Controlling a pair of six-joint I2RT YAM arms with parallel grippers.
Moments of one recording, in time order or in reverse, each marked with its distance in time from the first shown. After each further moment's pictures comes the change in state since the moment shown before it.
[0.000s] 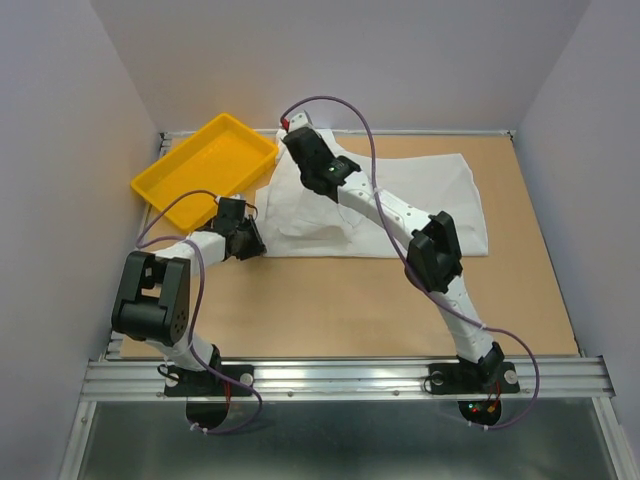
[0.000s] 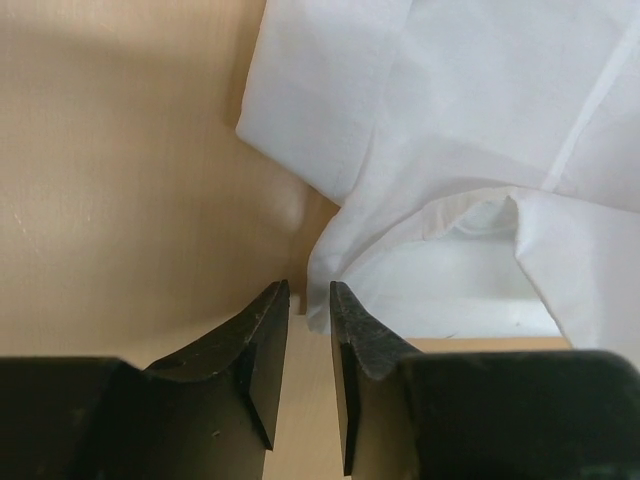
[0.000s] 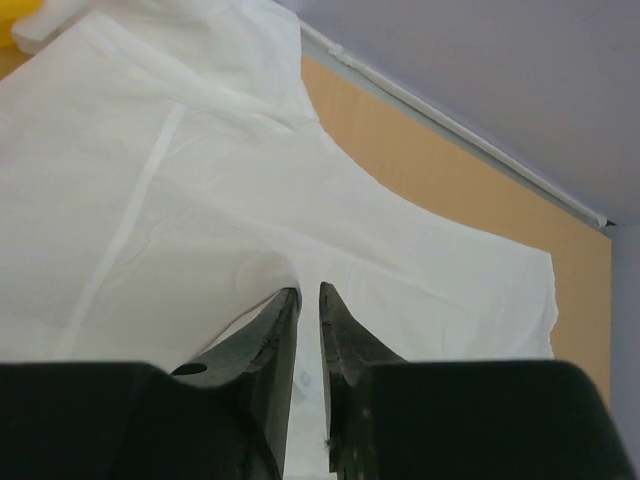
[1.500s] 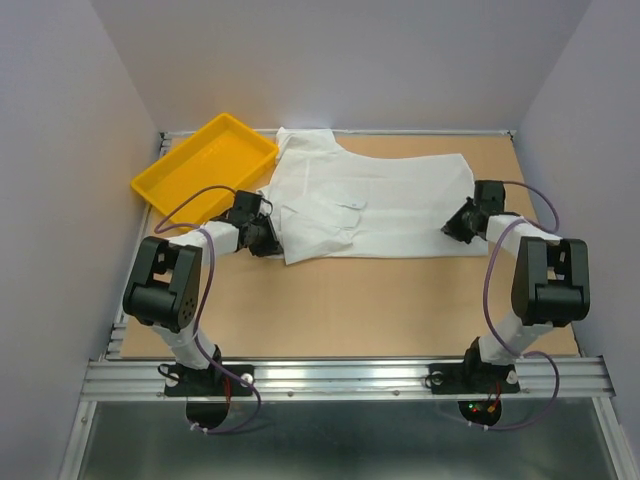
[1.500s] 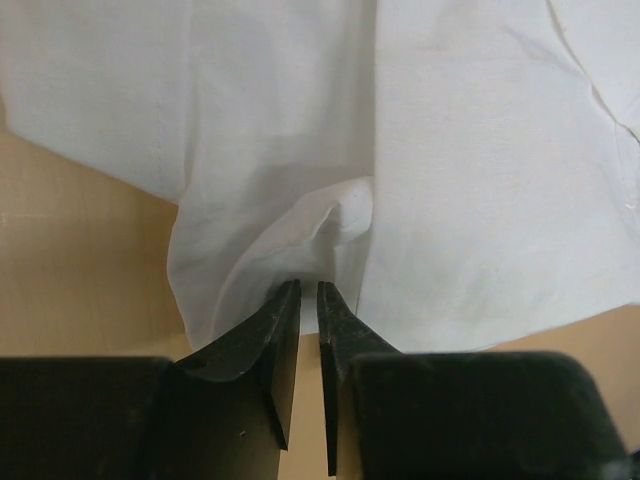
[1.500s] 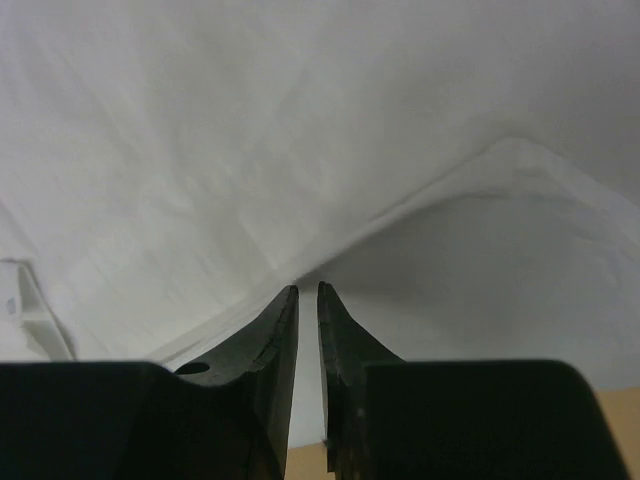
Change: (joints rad) left arm -0.078 0.095 0.108 -0.050 0.100 -0.031; right arm -0.840 -0.678 -1.306 0.325 -0.843 0.865
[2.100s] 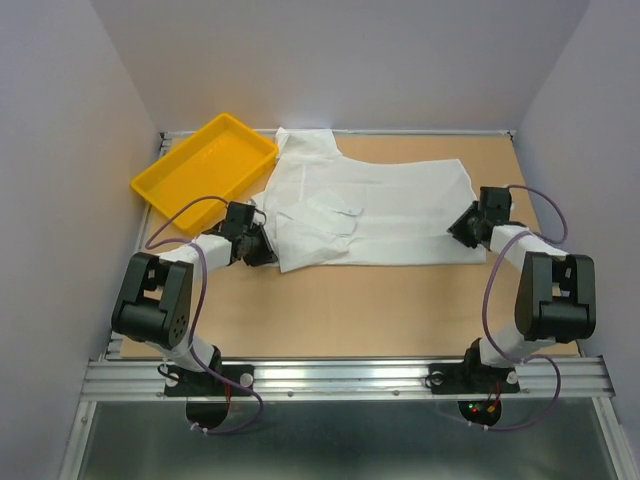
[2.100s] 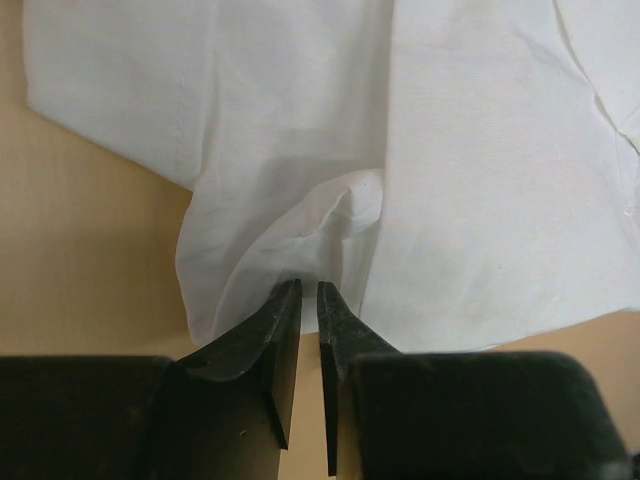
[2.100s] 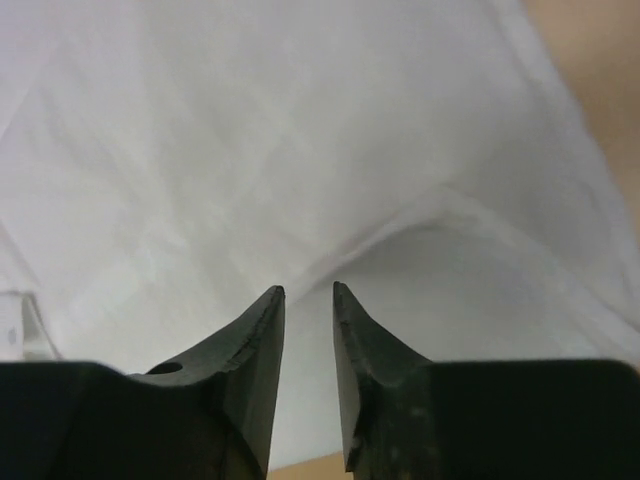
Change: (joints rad) left arm 0.019 -0.110 -0.133 0.042 -0.019 -0.029; right arm -0.068 -0.085 -0.143 0.082 0.032 0.021
